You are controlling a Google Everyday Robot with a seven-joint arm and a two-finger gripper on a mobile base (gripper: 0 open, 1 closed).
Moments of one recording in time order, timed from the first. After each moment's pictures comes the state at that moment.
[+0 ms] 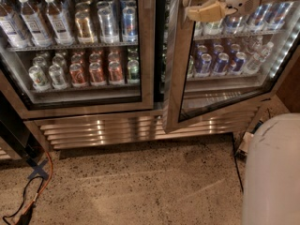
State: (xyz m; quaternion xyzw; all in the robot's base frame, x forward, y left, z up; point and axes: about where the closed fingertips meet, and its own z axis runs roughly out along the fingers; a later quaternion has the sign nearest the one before) arm 0.644 -0.116 1.013 -0.65 0.52 0.29 0.46
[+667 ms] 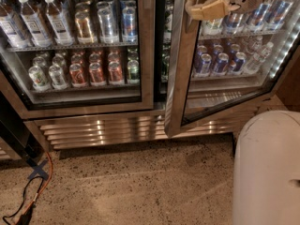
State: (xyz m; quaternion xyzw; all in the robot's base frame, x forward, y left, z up) arm 0.646 -0.121 1.021 -0.65 0.52 0.29 0.46
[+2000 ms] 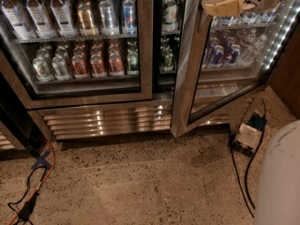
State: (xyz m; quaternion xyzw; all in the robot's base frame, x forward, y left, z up) arm 0.634 -0.144 1.036 -0.64 0.53 0.26 0.49
